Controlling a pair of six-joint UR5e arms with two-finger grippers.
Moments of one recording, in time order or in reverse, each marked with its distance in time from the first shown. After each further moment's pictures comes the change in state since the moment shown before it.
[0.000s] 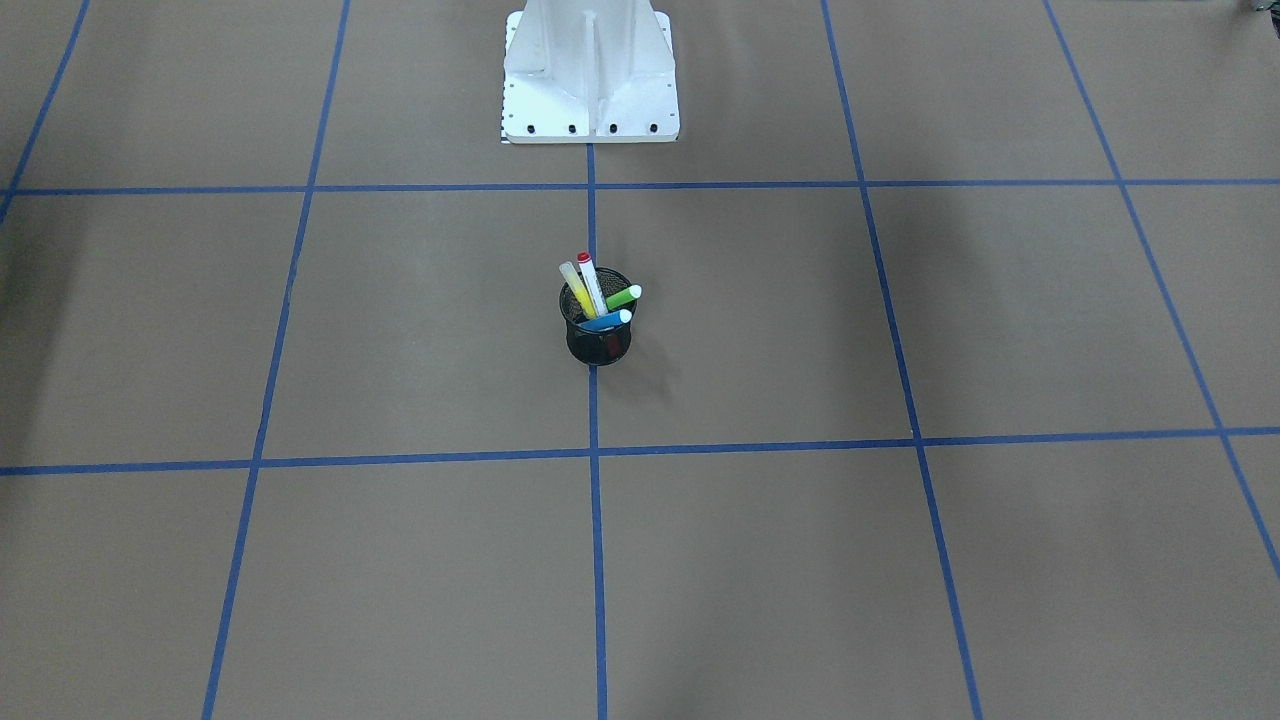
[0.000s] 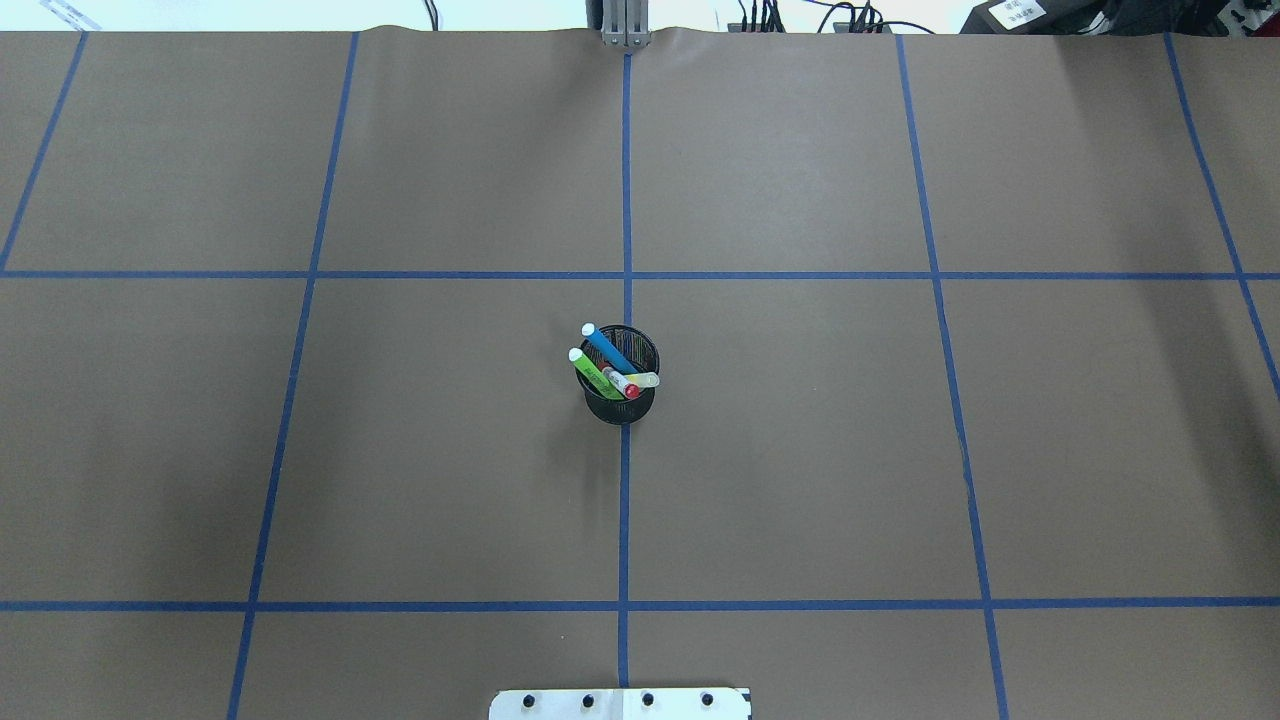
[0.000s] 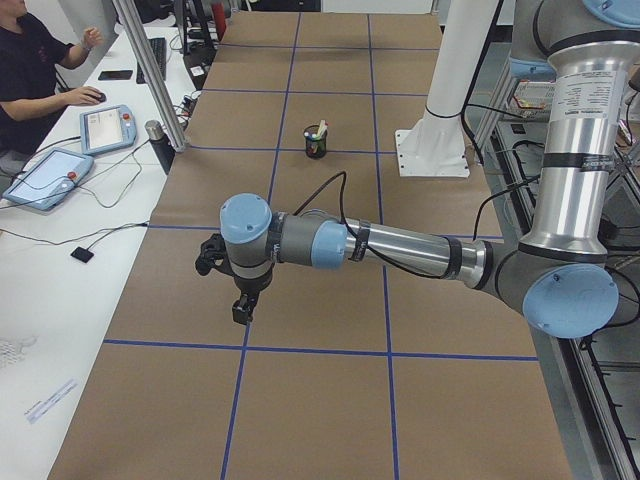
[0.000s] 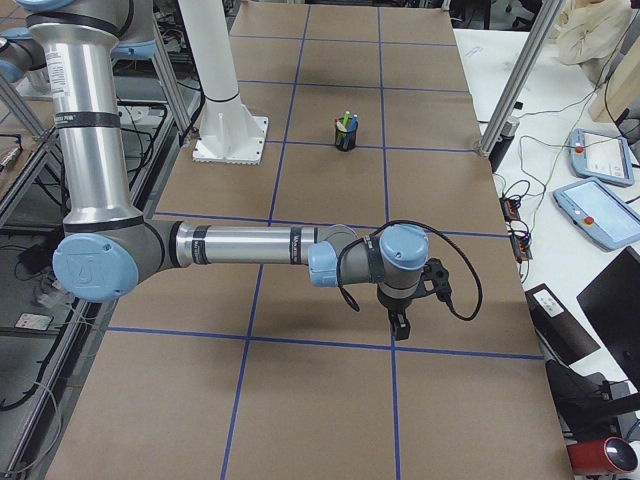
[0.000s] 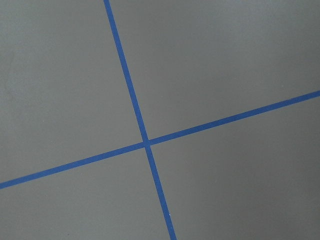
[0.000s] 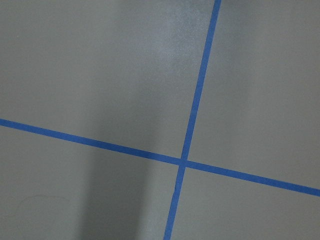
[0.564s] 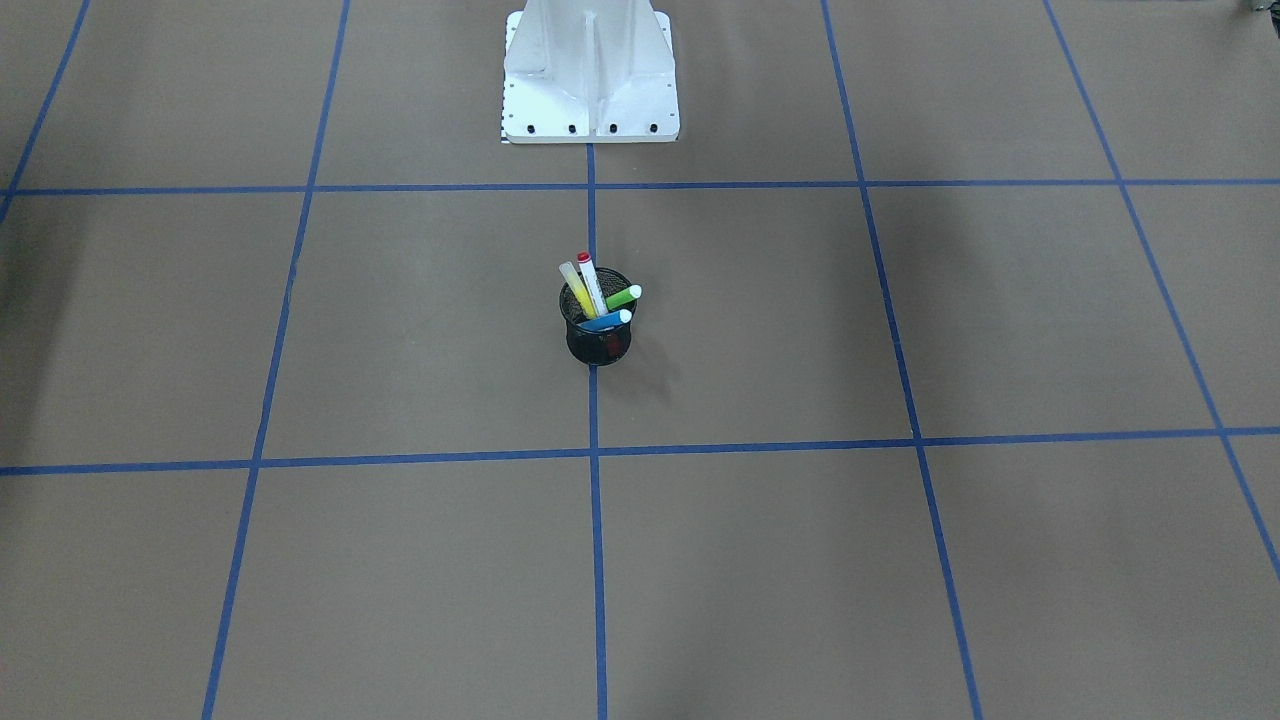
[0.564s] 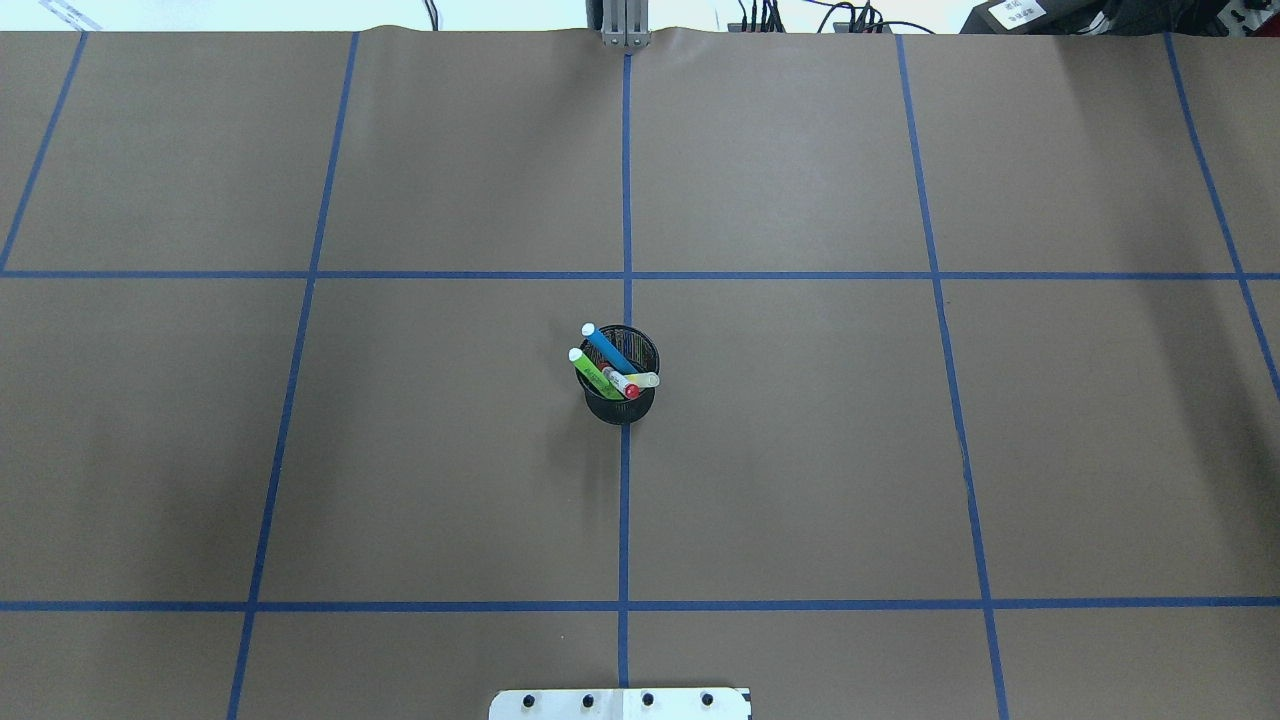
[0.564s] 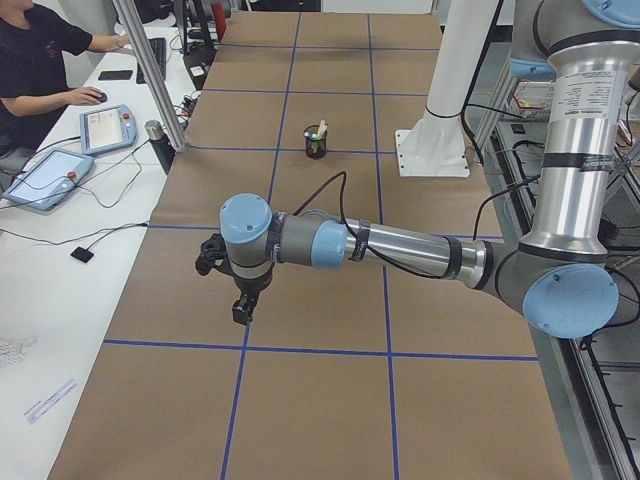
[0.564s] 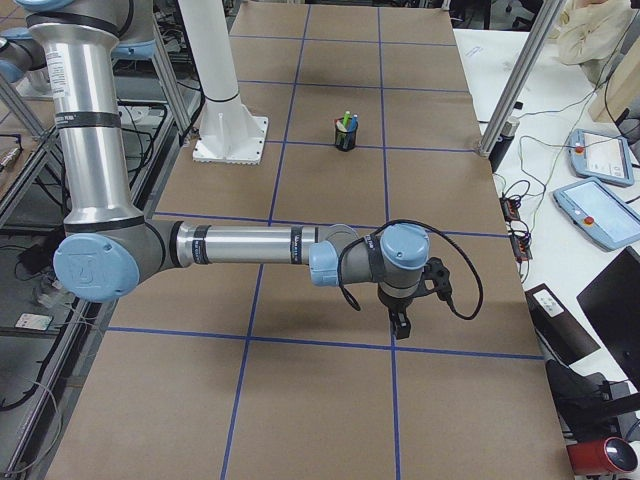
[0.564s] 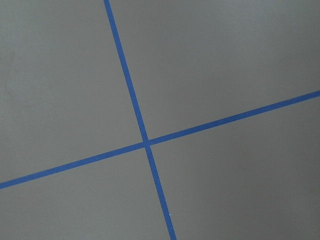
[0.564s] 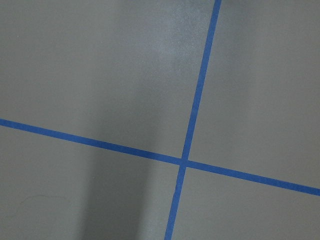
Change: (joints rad) left arm 0.000 0.000 0.000 0.000 0.000 0.001; right arm 0.000 0.005 0.003 0.000 0.008 -0.001
